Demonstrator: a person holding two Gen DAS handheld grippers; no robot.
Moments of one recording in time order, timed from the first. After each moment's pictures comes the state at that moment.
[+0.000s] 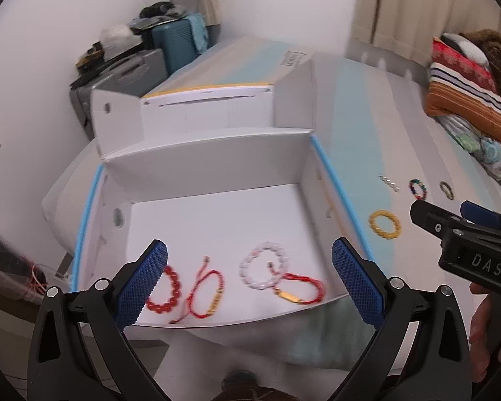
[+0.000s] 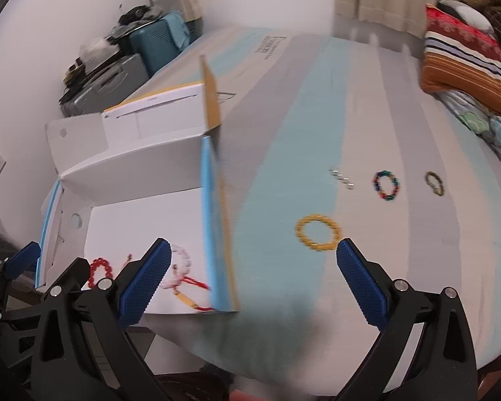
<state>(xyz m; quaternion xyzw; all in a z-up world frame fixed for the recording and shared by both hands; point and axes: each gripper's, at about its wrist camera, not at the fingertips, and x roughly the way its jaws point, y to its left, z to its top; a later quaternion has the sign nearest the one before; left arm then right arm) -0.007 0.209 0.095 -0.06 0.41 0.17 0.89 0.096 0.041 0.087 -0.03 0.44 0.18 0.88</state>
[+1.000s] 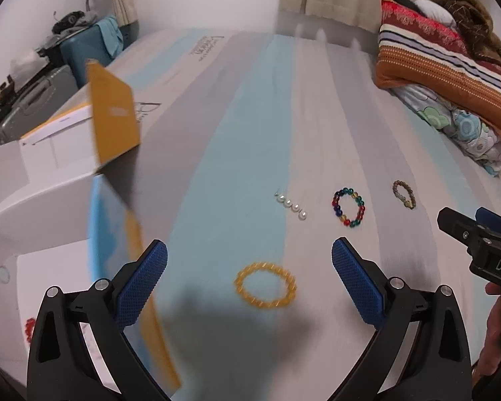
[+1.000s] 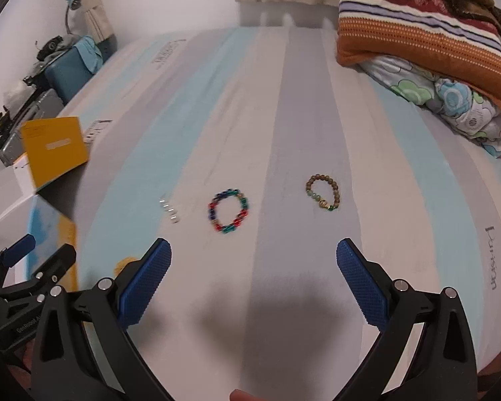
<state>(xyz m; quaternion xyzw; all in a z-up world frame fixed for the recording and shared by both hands) 0.194 0.053 0.034 -0.05 0.44 0.08 0.89 0.252 -0.162 0.033 0.00 0.47 0.09 0.88</state>
